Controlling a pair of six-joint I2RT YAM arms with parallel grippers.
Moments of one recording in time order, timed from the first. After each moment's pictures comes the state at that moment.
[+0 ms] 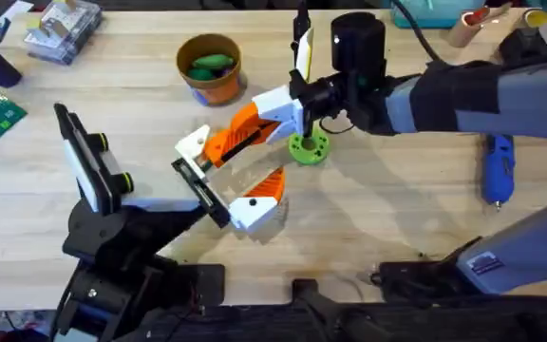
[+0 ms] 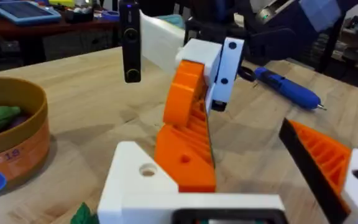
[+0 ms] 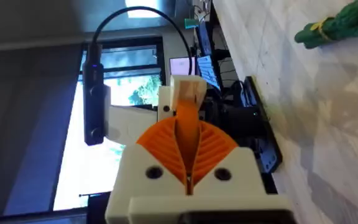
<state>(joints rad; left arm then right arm) -0.29 0.00 0.00 -0.05 0.60 -0.14 0.50 1.79 0.89 0.51 -1.37 1.21</state>
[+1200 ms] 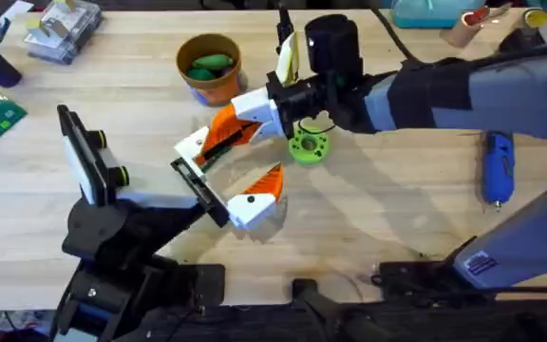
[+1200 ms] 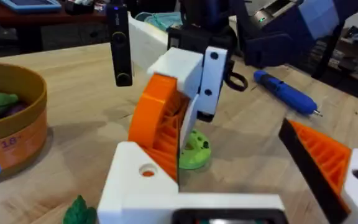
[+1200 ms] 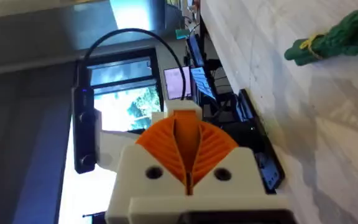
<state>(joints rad) -0.28 0.00 0.00 -0.05 0.60 -0.19 0.58 1.85 0.96 0.45 -1.26 1.25</state>
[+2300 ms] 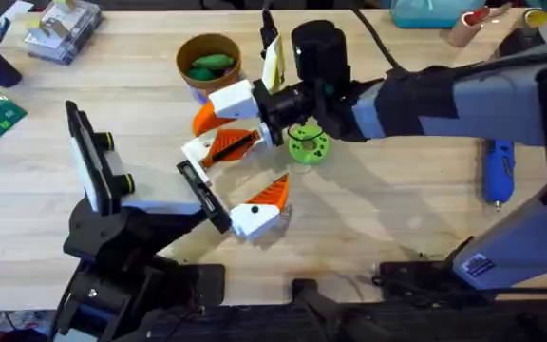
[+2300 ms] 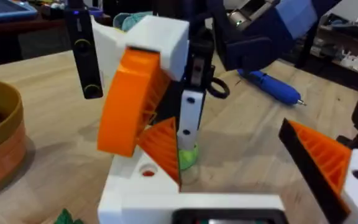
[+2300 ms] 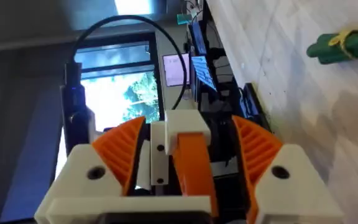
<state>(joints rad) -0.30 0.00 0.01 -0.06 0.66 -0.15 0.64 1.87 0.96 0.55 -1.26 1.29</state>
